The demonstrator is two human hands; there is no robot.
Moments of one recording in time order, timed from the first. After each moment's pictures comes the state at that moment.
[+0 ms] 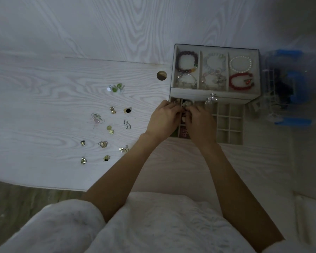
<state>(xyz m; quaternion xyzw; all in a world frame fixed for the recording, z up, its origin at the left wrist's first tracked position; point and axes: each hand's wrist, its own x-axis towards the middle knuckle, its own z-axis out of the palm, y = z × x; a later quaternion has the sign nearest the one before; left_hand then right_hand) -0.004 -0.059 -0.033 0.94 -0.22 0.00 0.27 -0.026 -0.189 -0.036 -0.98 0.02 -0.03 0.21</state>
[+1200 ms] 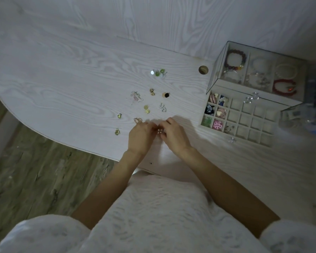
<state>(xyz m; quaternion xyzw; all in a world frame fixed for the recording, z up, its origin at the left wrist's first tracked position) -0.118 0.081 -0.051 0.97 0.05 -0.06 0.24 -0.090 -0.046 -0.055 -0.93 -0.19 0.15 0.29</state>
